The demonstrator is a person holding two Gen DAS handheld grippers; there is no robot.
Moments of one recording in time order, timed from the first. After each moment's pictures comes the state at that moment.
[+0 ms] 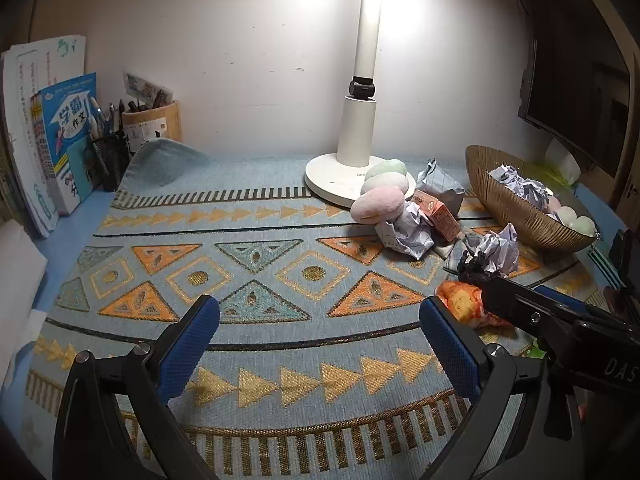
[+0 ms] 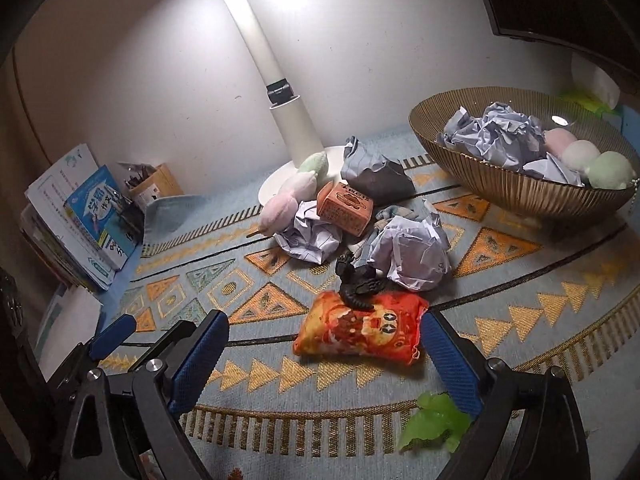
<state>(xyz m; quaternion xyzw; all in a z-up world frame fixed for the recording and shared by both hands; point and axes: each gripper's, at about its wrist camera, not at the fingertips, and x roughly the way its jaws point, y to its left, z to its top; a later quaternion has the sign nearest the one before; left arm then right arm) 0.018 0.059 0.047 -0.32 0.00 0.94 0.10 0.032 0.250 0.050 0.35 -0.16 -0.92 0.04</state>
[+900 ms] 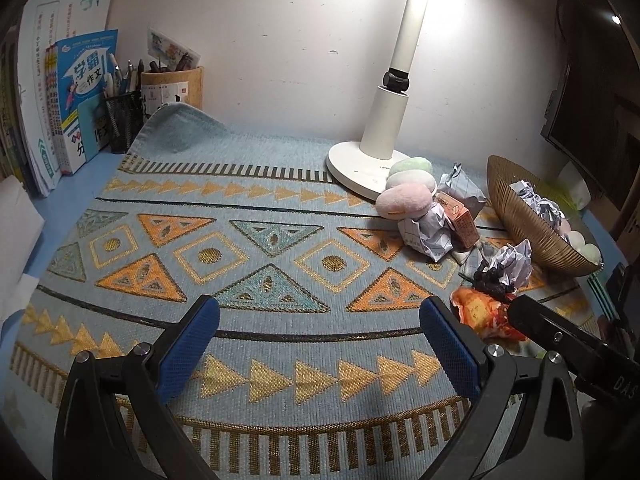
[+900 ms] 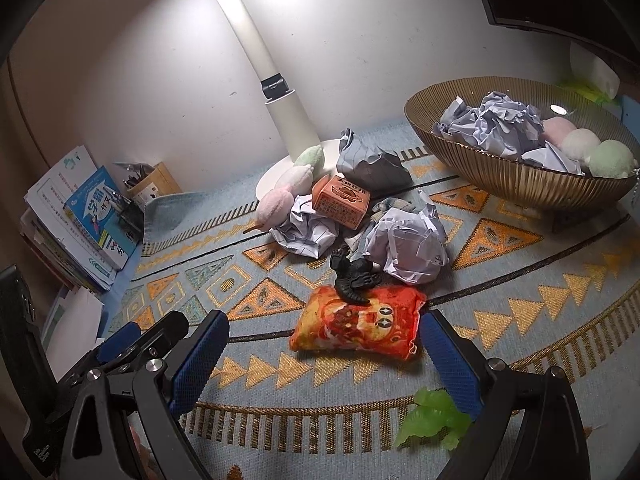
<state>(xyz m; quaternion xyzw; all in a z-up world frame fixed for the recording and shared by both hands) 0.006 0.039 0.040 -0.35 -0.06 0.93 0.08 0.032 0.255 0.048 0.36 -0.17 -0.92 0.04</state>
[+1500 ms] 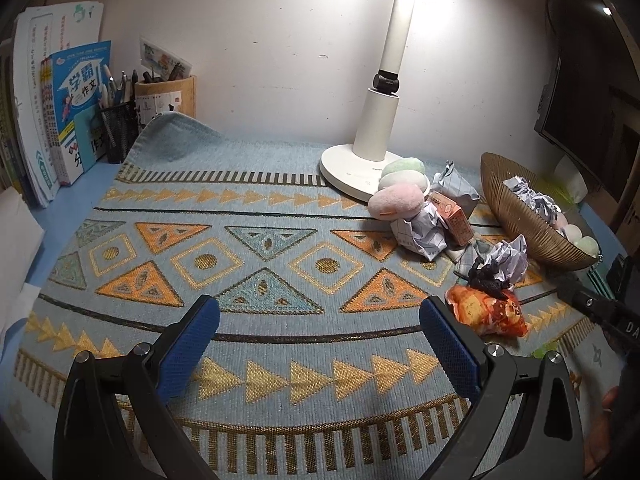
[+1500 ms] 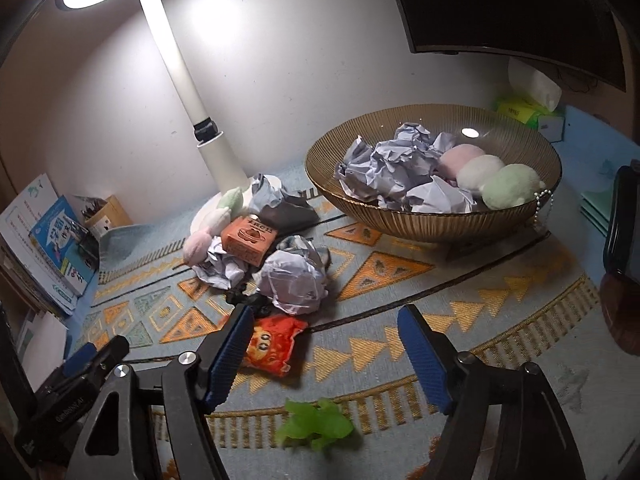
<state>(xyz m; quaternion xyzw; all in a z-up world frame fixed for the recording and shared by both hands) 0.010 0.046 0.042 -0.35 -0.04 0.93 0.09 0.056 0.312 0.061 0.34 -0.15 -0.93 -0.05</state>
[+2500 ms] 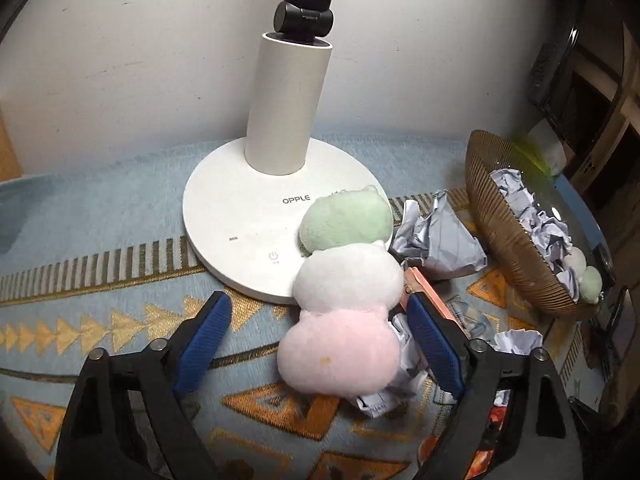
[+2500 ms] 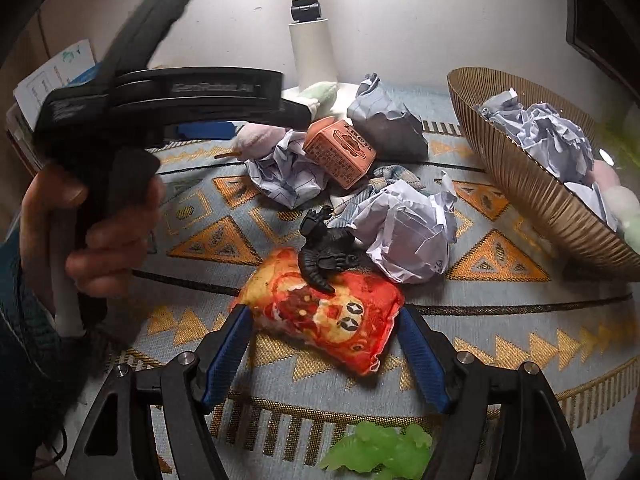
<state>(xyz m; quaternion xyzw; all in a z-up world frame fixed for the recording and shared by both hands) -0.170 0.128 0.032 -0.44 0.00 0.86 0.24 0.001 0.245 0.026 0.45 -0.01 -0.89 0.07</state>
